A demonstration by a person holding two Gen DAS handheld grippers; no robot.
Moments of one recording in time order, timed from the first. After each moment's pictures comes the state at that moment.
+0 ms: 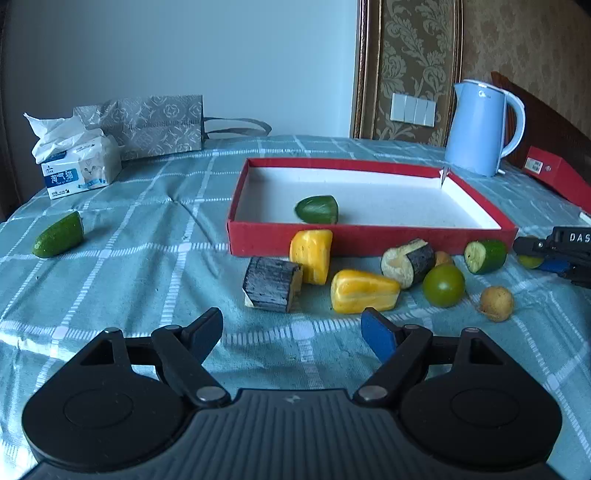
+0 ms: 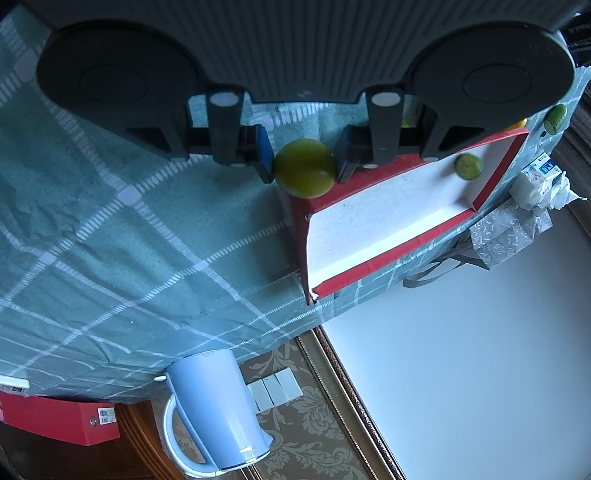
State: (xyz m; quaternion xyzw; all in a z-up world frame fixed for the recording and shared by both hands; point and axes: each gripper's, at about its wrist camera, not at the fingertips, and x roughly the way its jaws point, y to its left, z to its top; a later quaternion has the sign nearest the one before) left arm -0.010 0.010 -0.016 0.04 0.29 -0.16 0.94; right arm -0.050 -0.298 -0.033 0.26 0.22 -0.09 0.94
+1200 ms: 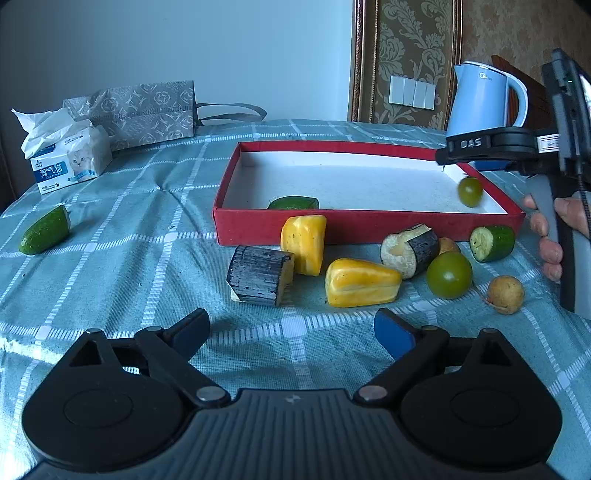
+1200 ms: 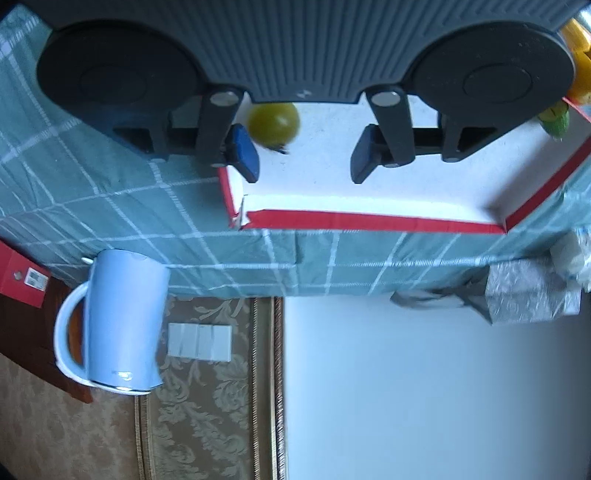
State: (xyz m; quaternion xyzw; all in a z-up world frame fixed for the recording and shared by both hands) left arm 0.000 0.000 -0.024 0.05 0.31 -0.16 0.93; right arm 0.076 -0.248 0.007 0.04 0.23 -0.10 0.97
